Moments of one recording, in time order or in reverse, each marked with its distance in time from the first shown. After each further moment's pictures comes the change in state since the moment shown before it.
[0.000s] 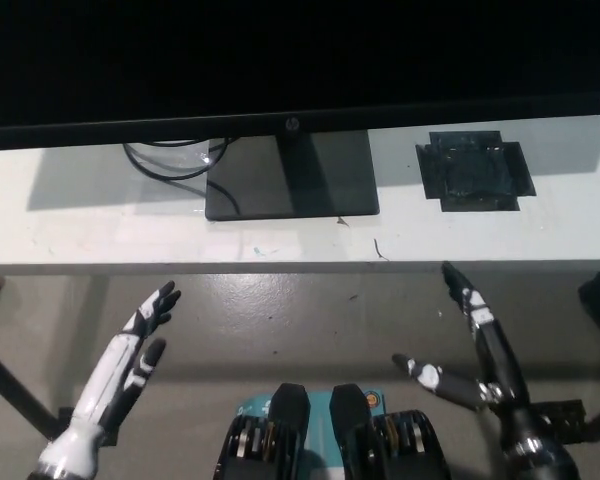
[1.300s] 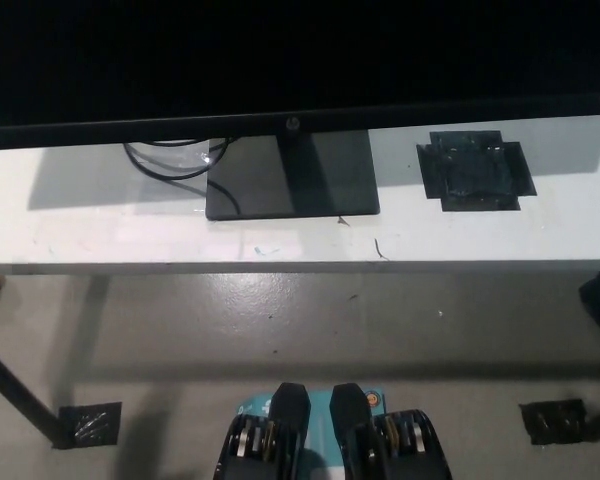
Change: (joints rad) left_arm -0.176 0.344 0.464 -0.199 -0.144 0.074 -0.040; right_arm -0.231 -0.301 -0.318 -0.112 0.168 -0.007 0.062
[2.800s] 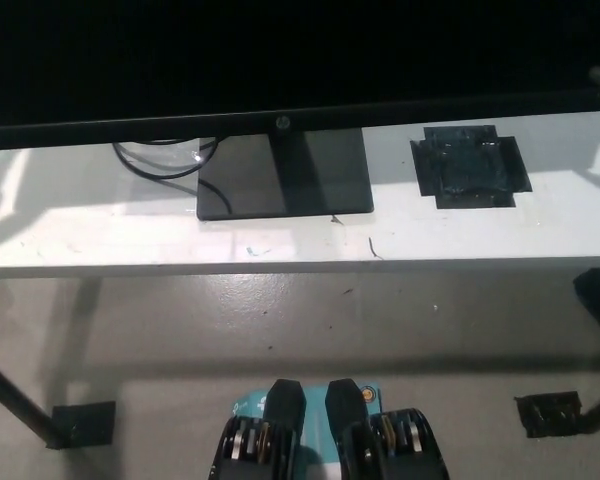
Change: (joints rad) left_arm -0.538 0.161 -0.385 0.775 0.207 0.053 -0.091; right_arm -0.658 -0.182 0.101 0.793 0.269 0.458 0.785
